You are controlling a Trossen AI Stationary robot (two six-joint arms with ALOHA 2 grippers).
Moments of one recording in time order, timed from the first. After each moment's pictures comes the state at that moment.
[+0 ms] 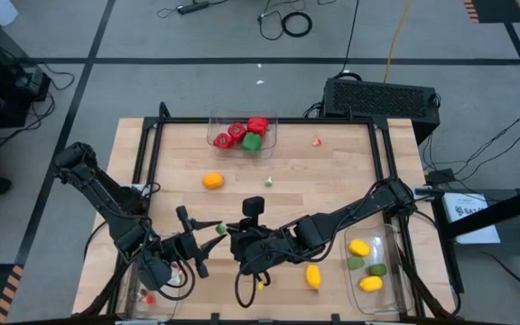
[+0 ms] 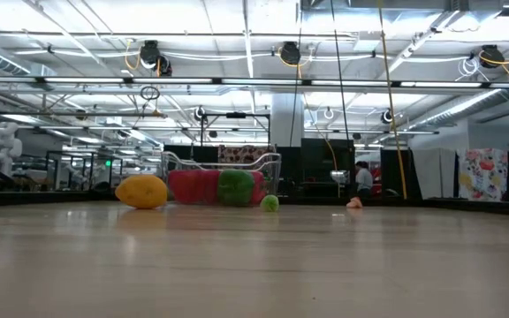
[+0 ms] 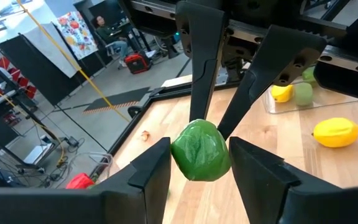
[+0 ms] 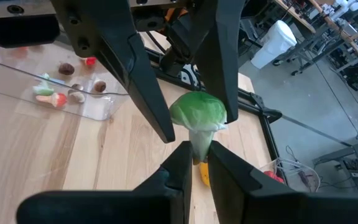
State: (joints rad) left arm -0.82 1.39 1.05 -0.21 -1.19 -0.14; right arm 0.43 2.08 2.07 -0.64 0.70 -0.12
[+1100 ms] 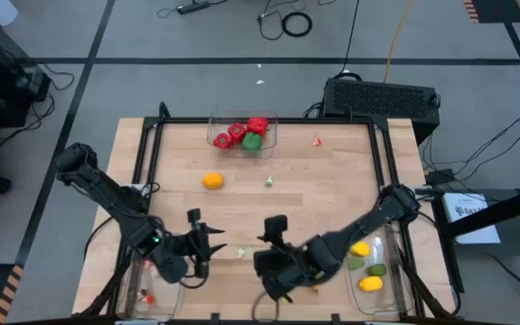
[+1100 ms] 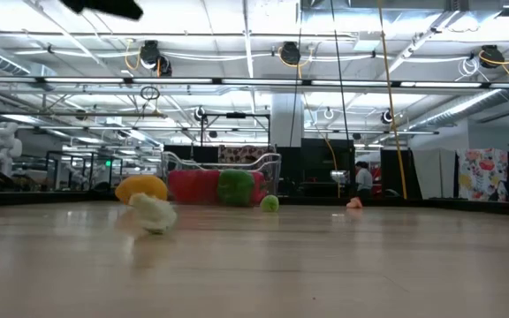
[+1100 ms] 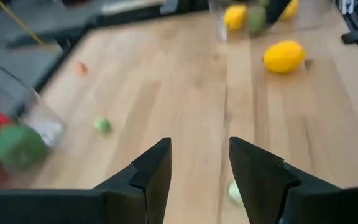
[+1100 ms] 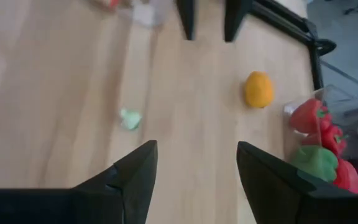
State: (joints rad) left arm -0.76 1.39 0.97 -0.41 -0.84 -0.46; right arm 0.54 2.08 2.07 -1.06 0.63 0.19
